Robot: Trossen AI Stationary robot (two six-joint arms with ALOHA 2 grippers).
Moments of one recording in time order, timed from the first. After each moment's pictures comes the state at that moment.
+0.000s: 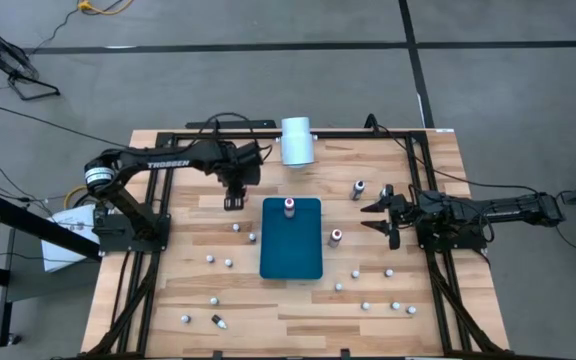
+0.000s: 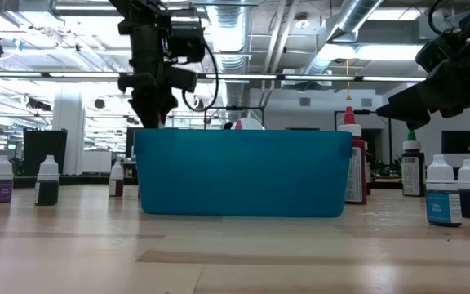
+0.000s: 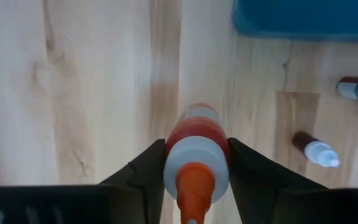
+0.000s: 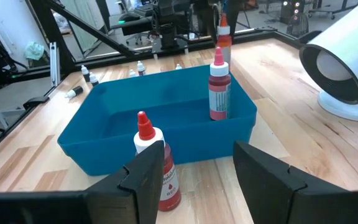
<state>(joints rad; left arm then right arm) 0.36 1.60 1.21 -0.94 -0.03 0.33 0.02 0.25 0.01 0.02 0.03 0.11</state>
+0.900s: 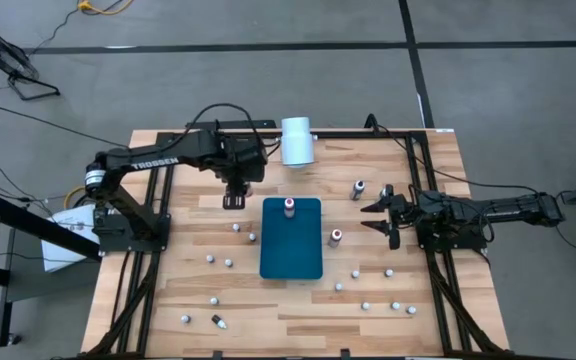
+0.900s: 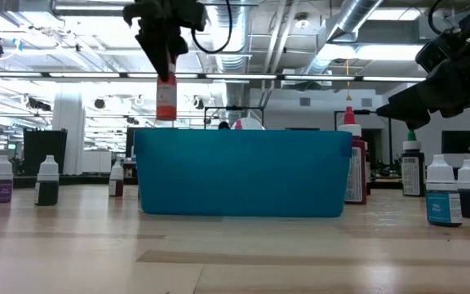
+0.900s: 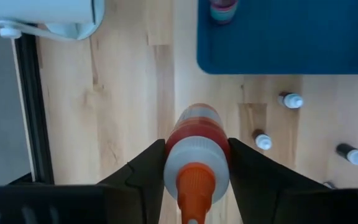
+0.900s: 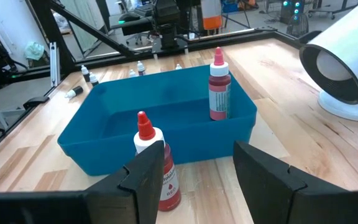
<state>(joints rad) 0.21 1.60 1.59 -1.27 -0.12 0.25 0.02 0.25 0.01 0.02 0.03 0.11</state>
